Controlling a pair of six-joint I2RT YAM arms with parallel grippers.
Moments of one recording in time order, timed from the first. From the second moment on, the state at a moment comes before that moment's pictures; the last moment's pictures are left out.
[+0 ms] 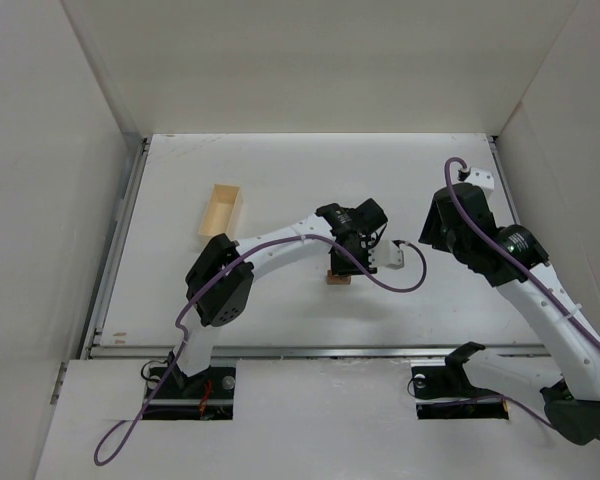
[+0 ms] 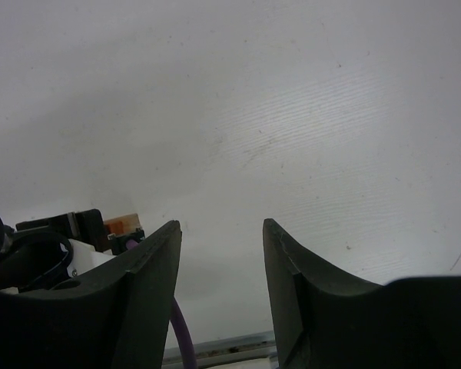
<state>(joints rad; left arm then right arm) -0.99 2.02 1.71 -0.93 0.11 0.62 0.52 1.02 1.26 -1.01 0.51 0.60</state>
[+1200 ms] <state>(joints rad) -0.98 2.02 1.71 -0.94 0.07 0.62 0.52 1.03 1.24 -0.99 0.50 0.59</state>
